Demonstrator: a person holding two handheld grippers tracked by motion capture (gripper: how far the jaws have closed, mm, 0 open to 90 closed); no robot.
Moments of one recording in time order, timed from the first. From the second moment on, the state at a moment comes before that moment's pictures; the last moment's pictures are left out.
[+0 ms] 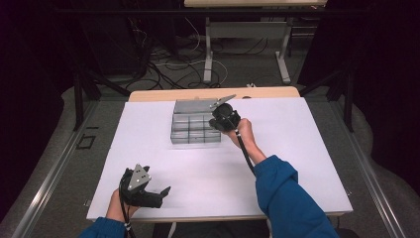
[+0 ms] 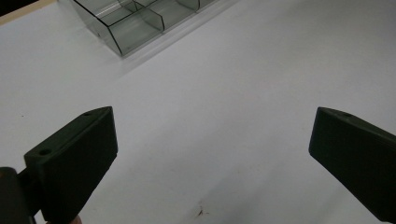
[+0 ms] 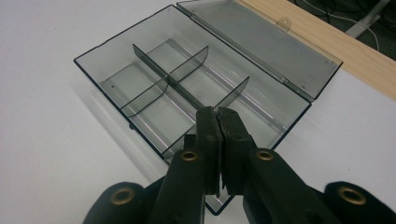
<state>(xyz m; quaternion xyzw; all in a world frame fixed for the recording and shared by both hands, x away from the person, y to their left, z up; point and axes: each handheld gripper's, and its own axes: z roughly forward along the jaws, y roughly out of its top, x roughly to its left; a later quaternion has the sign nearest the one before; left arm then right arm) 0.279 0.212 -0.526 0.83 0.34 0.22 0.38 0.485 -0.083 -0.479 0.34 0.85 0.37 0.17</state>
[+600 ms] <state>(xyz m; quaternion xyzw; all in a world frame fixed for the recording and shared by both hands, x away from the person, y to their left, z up) 0.279 0.212 -0.526 0.83 0.34 0.22 0.38 0.491 -0.082 -0.504 0.36 0.86 0.34 0.15</state>
